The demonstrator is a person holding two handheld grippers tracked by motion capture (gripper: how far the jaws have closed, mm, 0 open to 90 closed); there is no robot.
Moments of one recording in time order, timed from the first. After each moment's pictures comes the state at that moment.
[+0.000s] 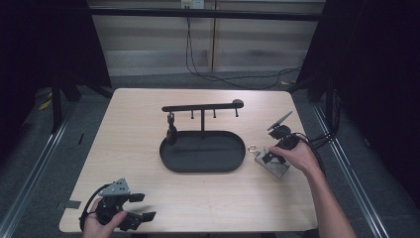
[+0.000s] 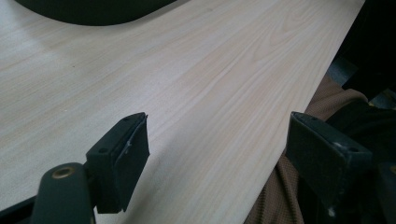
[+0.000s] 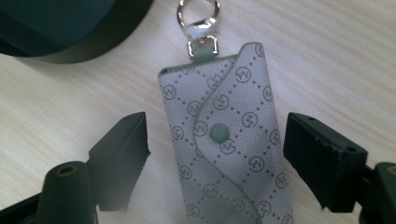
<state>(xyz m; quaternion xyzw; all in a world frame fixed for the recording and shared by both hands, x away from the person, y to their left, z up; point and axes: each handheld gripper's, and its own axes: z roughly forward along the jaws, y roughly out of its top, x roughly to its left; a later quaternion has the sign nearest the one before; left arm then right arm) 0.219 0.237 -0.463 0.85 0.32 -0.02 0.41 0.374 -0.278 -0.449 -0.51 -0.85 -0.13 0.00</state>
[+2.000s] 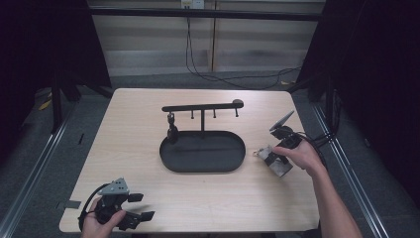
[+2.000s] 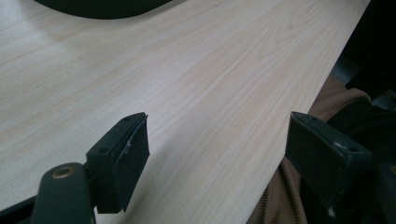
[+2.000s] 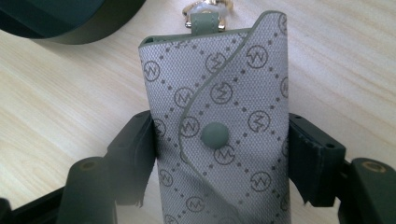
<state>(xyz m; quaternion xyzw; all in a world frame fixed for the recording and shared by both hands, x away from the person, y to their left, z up) 0.222 0.241 -0.465 0.85 0.33 -0.02 0.41 0.373 -0.285 -0.442 -0.53 -0.84 -0.11 0.06</state>
